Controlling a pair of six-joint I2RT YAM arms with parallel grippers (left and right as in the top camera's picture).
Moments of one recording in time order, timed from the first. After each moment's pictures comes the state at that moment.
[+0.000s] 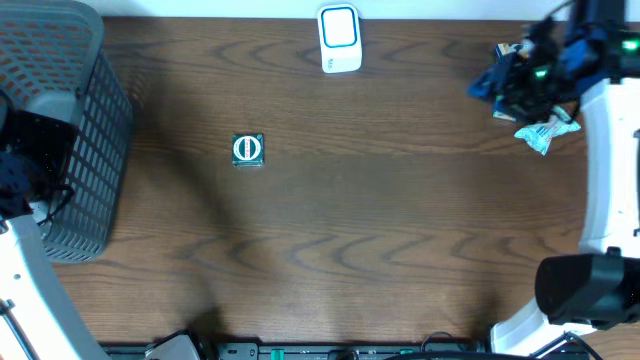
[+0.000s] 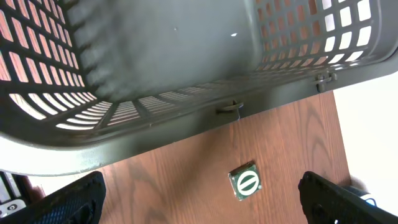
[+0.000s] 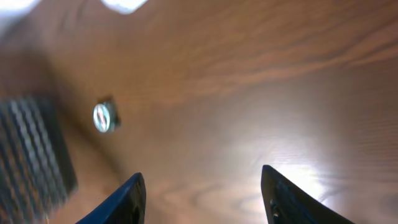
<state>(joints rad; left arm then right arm) 0.49 1.35 1.79 -1.46 -0.03 -0.83 -0.06 1.81 1.98 -1.40 -0.44 0.30</state>
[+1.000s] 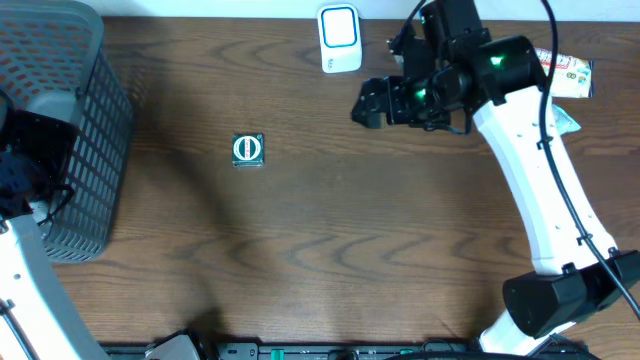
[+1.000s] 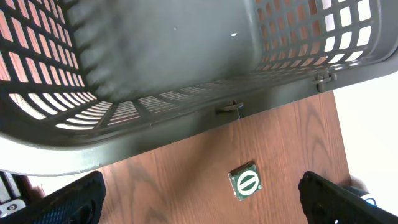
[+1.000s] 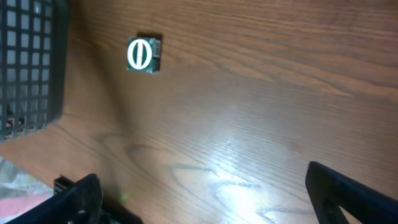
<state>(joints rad) 0.49 1.35 1.79 -1.46 -0.03 -0.83 0.36 1.81 1.98 -1.31 -0.36 0.27</state>
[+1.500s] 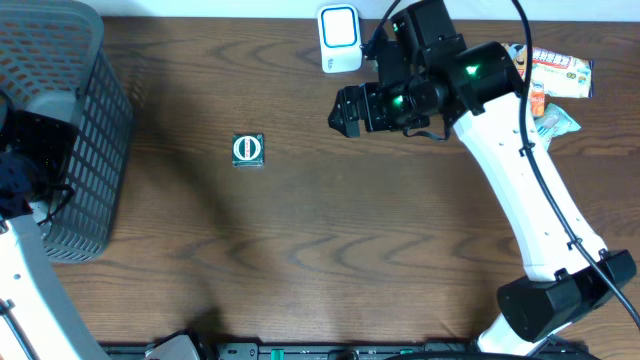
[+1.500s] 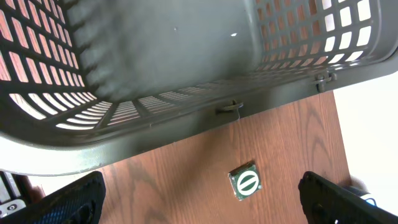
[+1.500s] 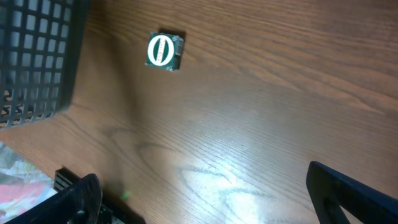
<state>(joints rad) 0.49 1.35 1.79 -1.46 -0.03 -0.83 0.44 1.81 1.98 -1.26 -0.36 0.27</state>
